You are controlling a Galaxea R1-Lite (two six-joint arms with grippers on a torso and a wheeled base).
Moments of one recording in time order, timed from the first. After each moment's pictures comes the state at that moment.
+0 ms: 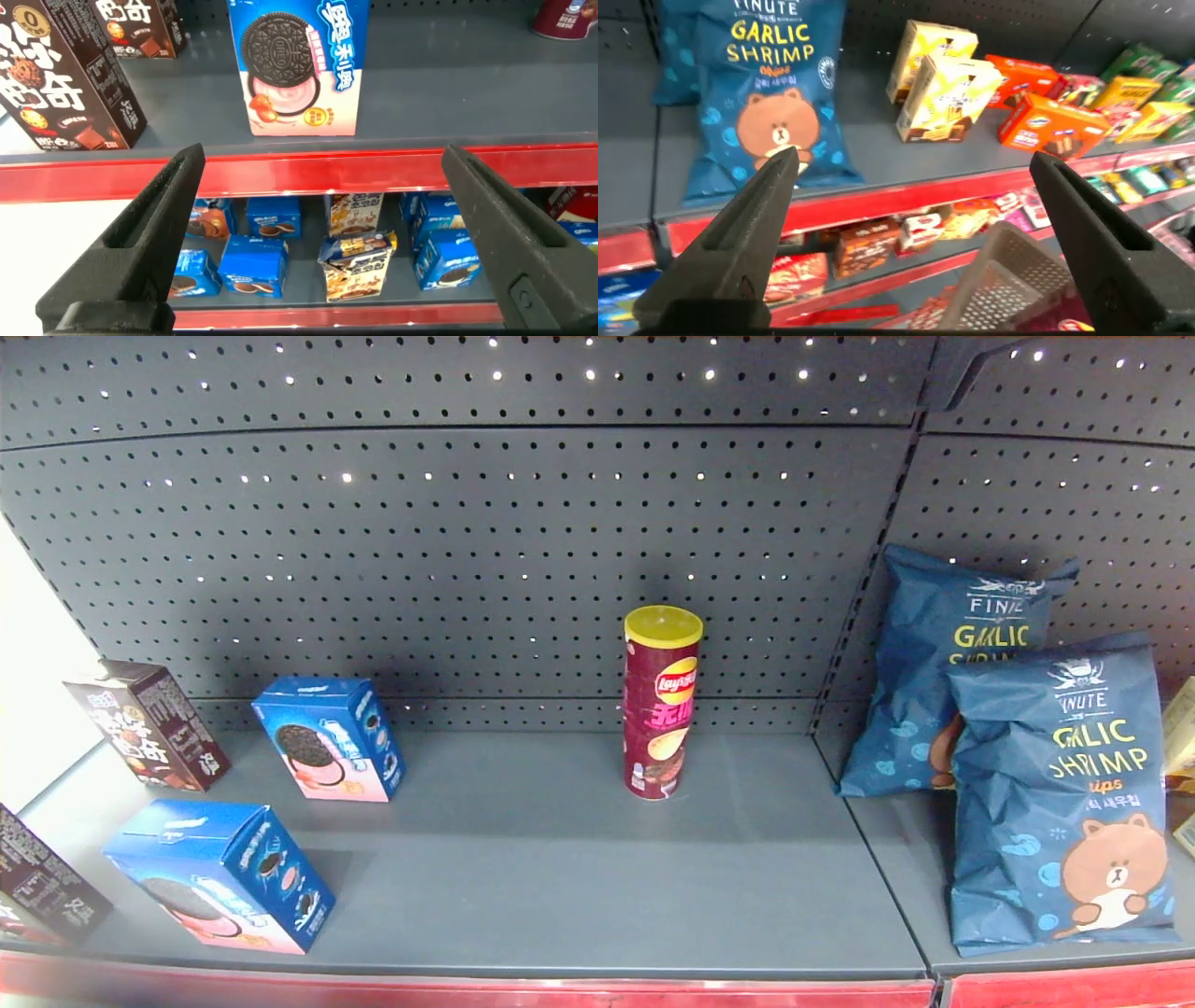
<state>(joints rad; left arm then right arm) 0.00 0.01 0.00 0.00 -0.01 0.01 -0.44 0.25 -0.75 0.52 -0.01 -0.27</state>
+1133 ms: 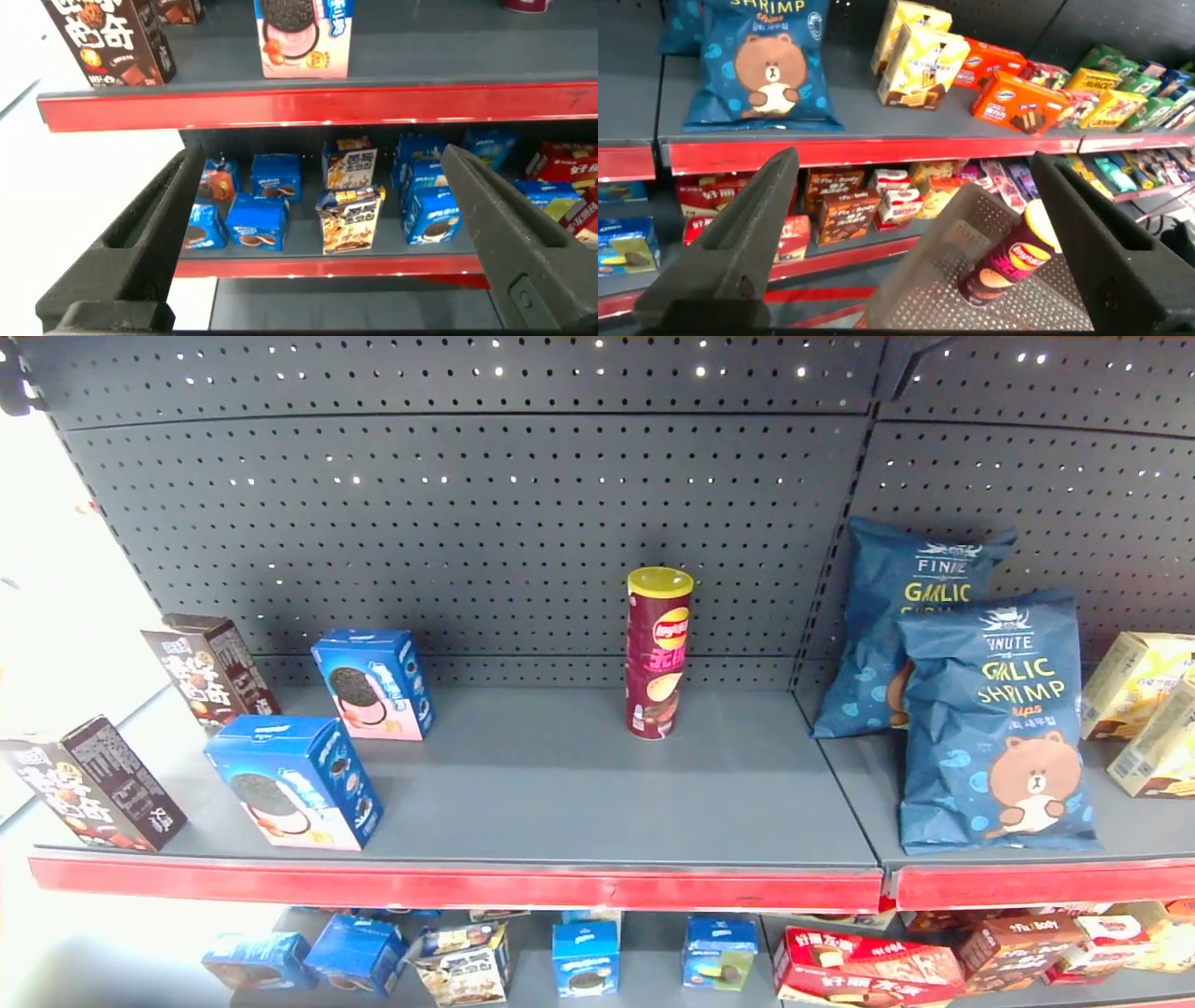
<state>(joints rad) 0.00 0.01 0.00 0.00 -0.01 0.00 -0.45 0.18 -0.70 0.51 0.00 -0.29</state>
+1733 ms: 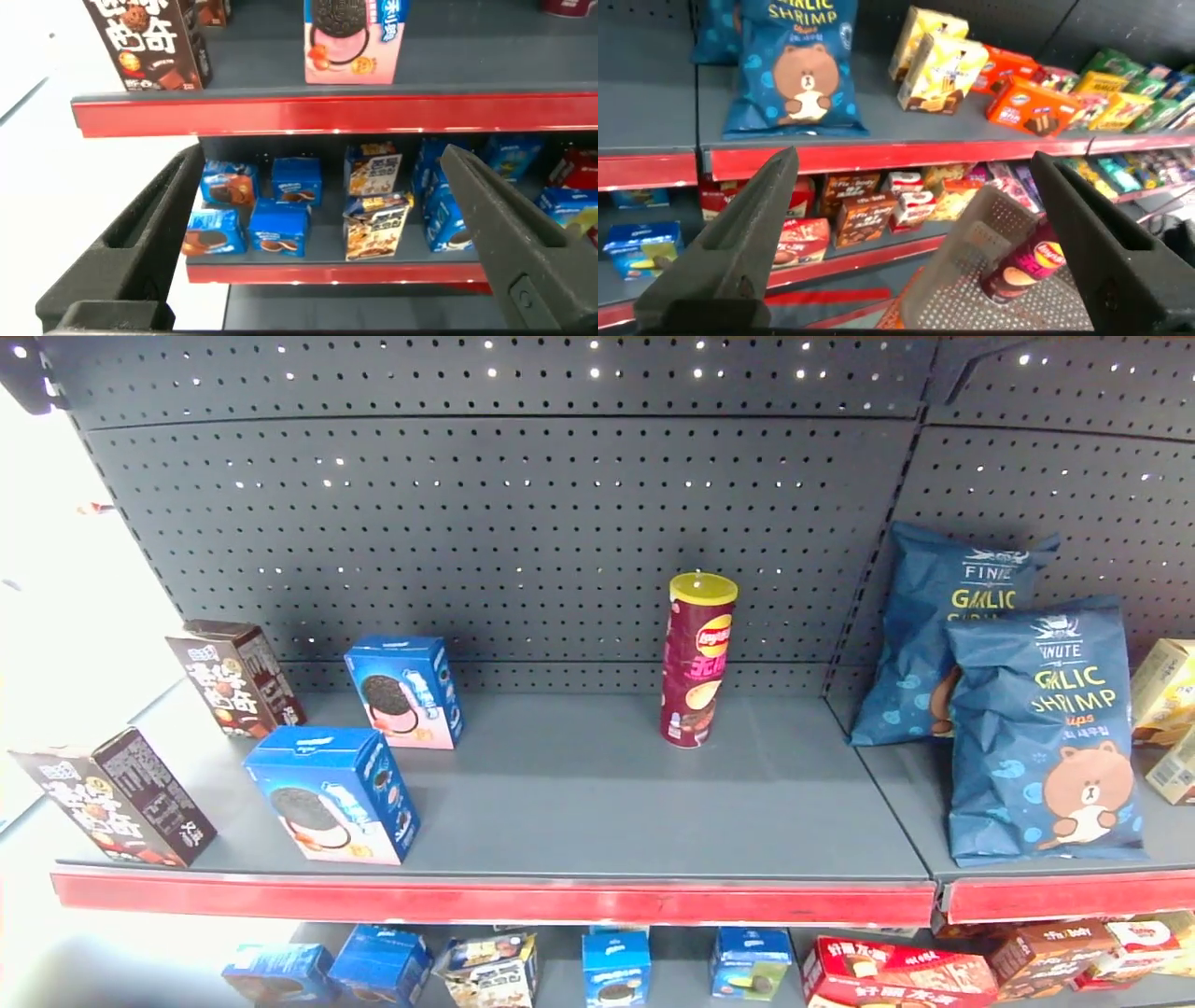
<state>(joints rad) 0.00 0.01 0.00 0.00 0.00 0.00 -0.45 0.16 -0.70 0.52 0.00 -0.29</state>
